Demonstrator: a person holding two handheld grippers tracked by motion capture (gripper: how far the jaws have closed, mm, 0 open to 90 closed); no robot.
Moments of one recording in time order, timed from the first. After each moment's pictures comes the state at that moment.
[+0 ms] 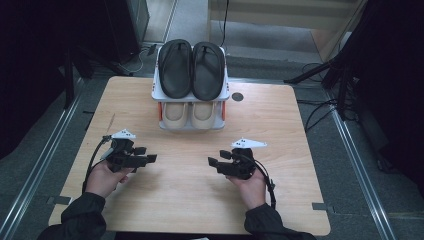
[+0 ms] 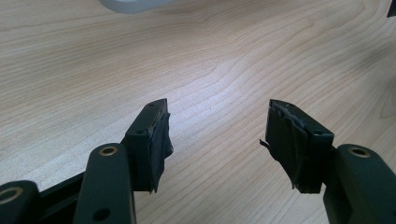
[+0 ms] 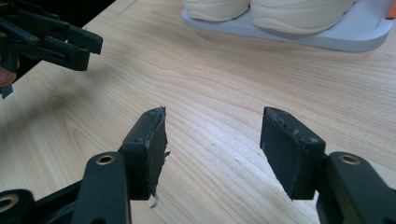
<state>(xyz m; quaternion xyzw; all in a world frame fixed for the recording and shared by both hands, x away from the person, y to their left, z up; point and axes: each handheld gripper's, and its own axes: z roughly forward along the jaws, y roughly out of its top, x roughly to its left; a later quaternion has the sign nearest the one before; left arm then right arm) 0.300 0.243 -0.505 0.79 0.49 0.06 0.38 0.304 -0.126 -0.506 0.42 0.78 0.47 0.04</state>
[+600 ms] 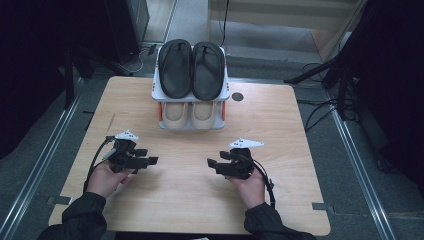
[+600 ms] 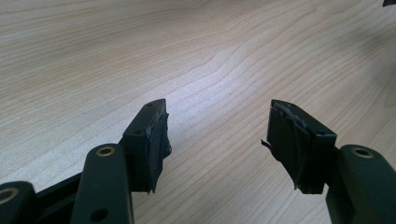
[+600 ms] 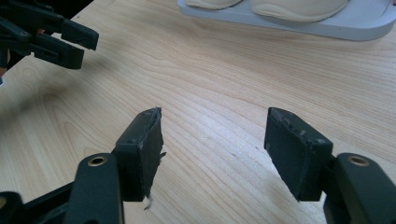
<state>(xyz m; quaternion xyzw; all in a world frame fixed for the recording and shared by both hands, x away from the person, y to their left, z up) 0.301 0.239 -0.510 0.80 0.48 0.05 0.36 0.308 -0.123 -0.511 0.42 0.79 0.45 0.03</state>
